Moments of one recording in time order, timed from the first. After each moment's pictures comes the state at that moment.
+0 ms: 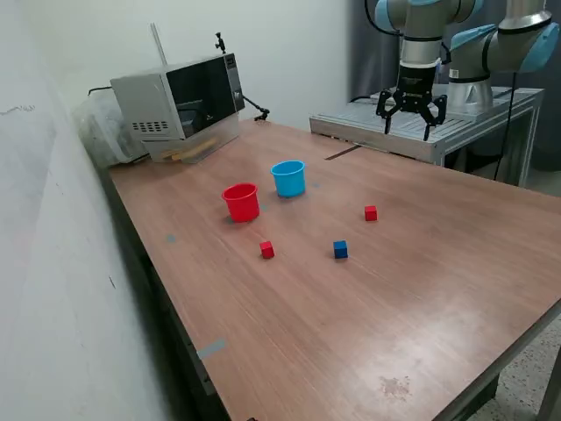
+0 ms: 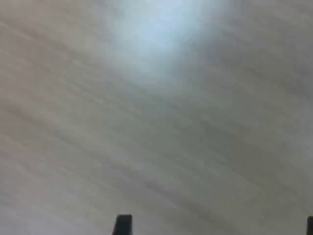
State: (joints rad) arm 0.11 -1.42 2.15 -2.34 -1.73 2.80
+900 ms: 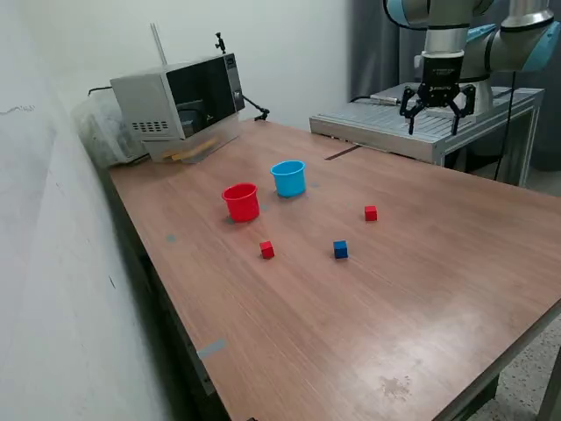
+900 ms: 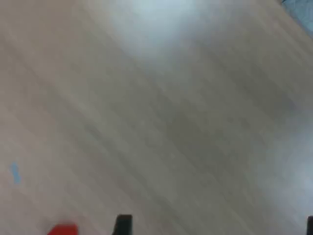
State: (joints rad) arm 0.18 -1.44 2.14 -2.35 -1.64 2.52
